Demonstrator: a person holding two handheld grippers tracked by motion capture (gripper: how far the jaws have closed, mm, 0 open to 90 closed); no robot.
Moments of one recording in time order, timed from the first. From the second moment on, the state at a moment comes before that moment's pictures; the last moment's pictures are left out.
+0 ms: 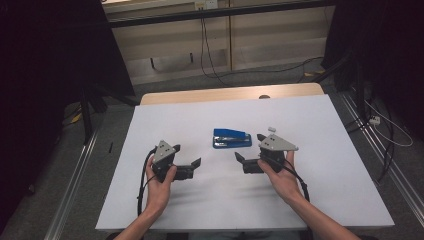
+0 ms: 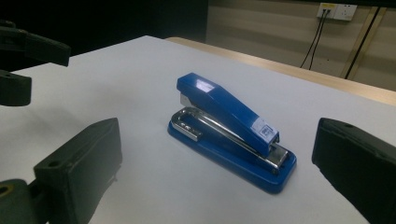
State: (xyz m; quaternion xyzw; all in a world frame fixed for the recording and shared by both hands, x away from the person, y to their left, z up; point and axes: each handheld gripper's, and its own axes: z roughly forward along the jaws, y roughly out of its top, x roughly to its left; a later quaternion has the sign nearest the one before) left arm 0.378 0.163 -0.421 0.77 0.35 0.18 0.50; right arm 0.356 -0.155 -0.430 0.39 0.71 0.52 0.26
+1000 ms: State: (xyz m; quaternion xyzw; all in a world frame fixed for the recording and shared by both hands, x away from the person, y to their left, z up) left arm 0.431 0.116 -0.419 0.78 0.31 0.21 0.49; right arm 0.391 -0.137 -0.431 0.38 0.71 0.54 0.24
